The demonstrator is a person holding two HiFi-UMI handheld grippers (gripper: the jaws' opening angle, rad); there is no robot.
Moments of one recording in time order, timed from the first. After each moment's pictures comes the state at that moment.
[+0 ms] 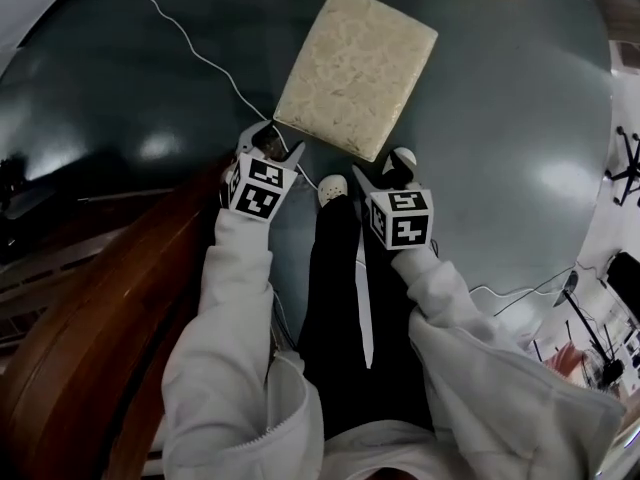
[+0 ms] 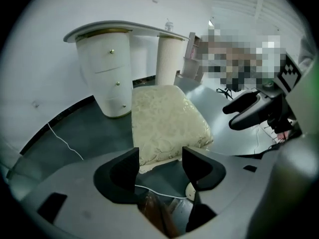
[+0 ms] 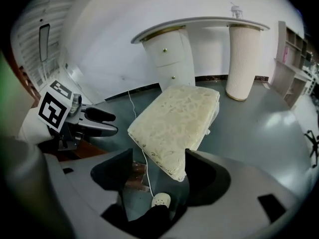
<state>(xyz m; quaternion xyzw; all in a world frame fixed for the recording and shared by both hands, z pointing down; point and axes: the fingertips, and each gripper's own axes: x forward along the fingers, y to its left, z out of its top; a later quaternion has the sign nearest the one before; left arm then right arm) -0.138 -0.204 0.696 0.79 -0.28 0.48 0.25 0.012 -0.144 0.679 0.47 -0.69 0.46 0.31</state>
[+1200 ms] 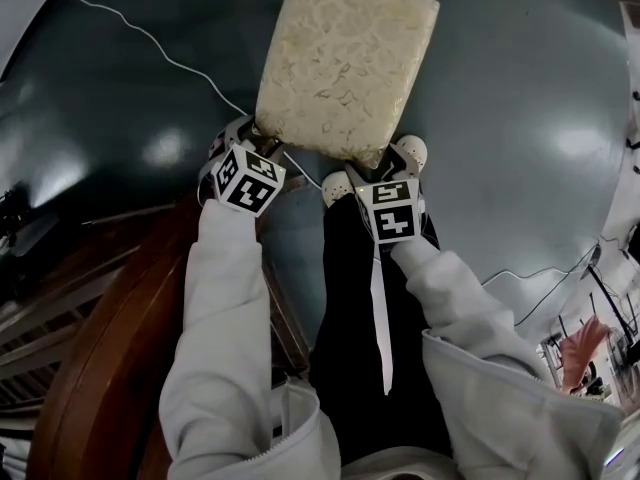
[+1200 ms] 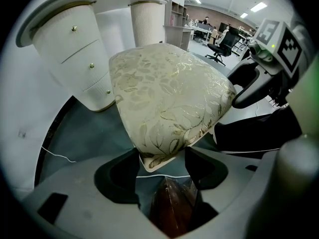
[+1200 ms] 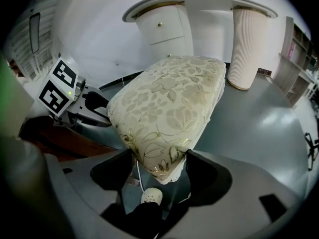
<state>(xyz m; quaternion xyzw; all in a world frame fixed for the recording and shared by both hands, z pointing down) -0.156 -0.214 0.809 0.76 -0.17 0.60 0.18 0.009 -0.139 0.789 0.45 -0.67 0.47 0.37</state>
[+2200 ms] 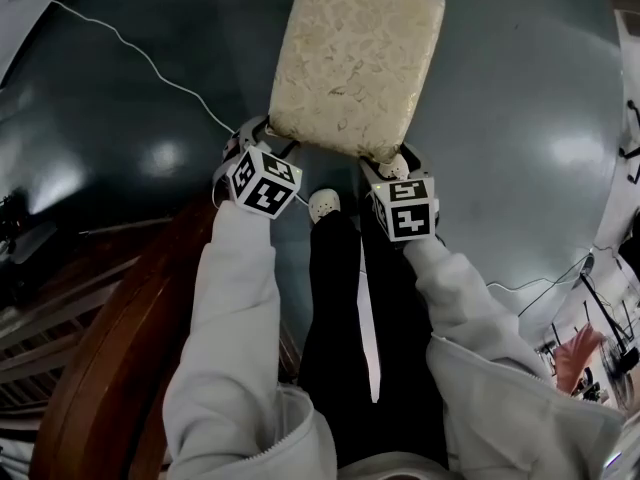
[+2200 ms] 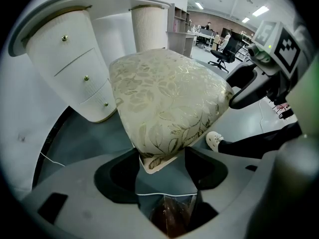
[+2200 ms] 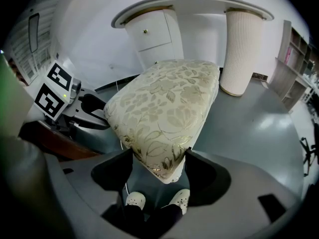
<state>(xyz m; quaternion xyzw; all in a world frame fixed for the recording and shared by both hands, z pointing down) -0.145 -0.208 0.814 0.78 -0.20 0.57 0.18 0.020 -0.142 0.790 0.47 -0.67 0.44 0.37</state>
